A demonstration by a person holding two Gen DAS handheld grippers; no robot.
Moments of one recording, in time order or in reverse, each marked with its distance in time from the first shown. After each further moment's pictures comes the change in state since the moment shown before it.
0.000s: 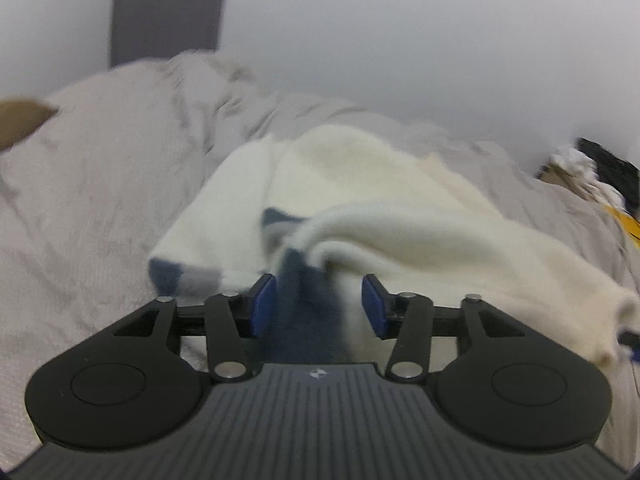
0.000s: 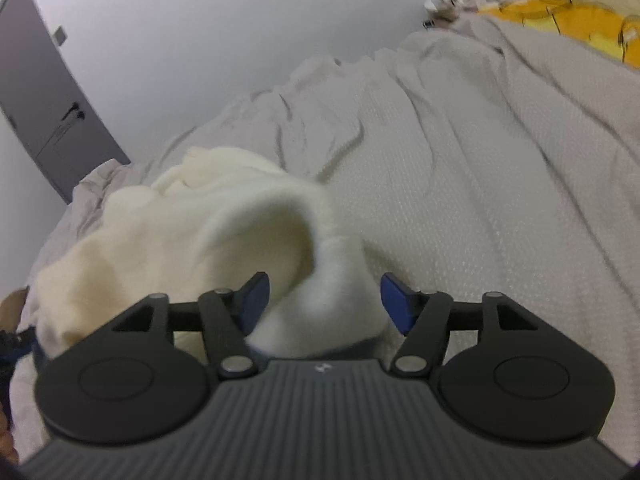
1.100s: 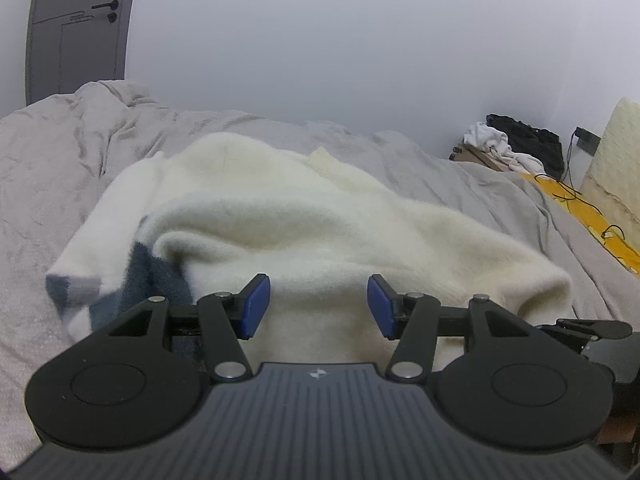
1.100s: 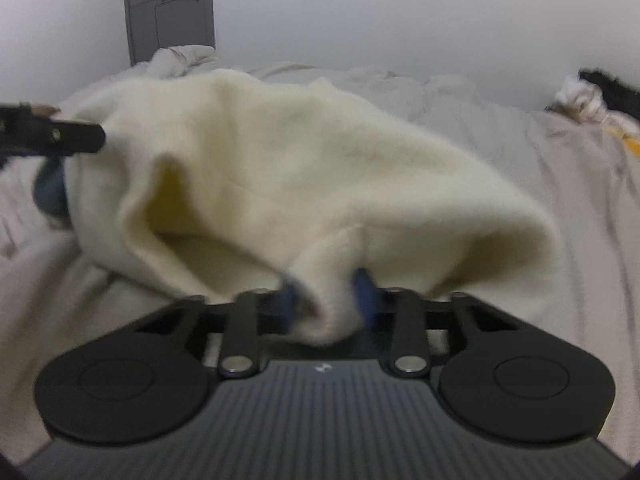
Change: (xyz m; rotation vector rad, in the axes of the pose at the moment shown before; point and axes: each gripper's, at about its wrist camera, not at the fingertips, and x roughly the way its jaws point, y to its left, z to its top) left arm 0.004 -0.058 -0.022 0.129 -0.036 -0.223; right arm 0.019 0.096 -0.064 -0.549 0.006 0.026
